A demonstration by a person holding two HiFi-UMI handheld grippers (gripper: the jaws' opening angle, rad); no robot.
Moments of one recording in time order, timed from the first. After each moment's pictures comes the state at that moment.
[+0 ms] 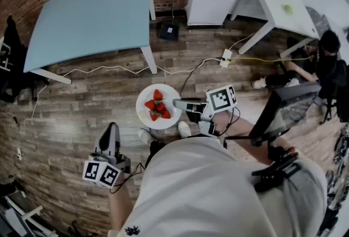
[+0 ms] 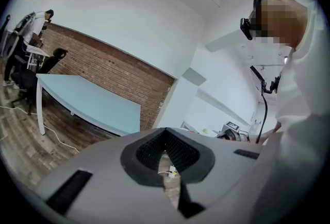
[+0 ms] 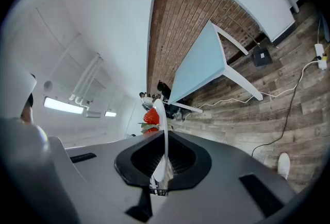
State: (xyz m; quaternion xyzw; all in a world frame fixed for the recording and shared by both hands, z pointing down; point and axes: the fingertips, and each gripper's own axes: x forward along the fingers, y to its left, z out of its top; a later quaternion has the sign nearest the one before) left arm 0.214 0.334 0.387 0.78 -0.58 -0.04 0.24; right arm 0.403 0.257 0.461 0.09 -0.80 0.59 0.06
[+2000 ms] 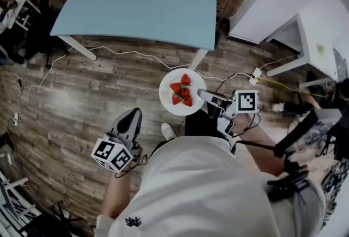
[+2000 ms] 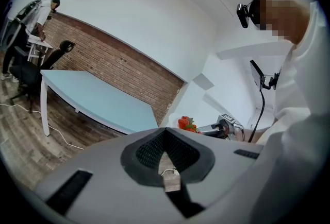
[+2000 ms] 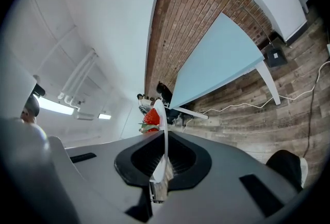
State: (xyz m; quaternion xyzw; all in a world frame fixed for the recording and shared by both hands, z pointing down) left arm 0.020 0.319 0.411 0.78 -0.55 -0.05 0.27; right arm 0.205 0.213 0.458 0.15 -0.80 0.58 0.07
